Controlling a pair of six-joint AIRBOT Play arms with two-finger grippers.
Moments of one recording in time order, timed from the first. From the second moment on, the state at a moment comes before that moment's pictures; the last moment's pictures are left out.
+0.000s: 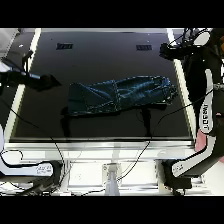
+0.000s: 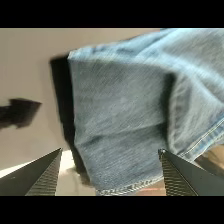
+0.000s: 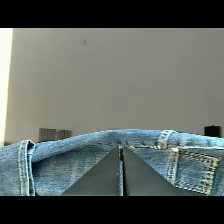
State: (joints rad) left arm 0.31 -1.49 1.29 0.89 -1.29 -1.03; right arm -0.07 -1.77 1.95 -1.19 1.15 1.51
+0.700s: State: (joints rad) left arm 0.26 -1.72 1.14 0.69 -1.19 -0.88; right arm -0.08 -1.77 1.95 -1.19 1.16 1.51
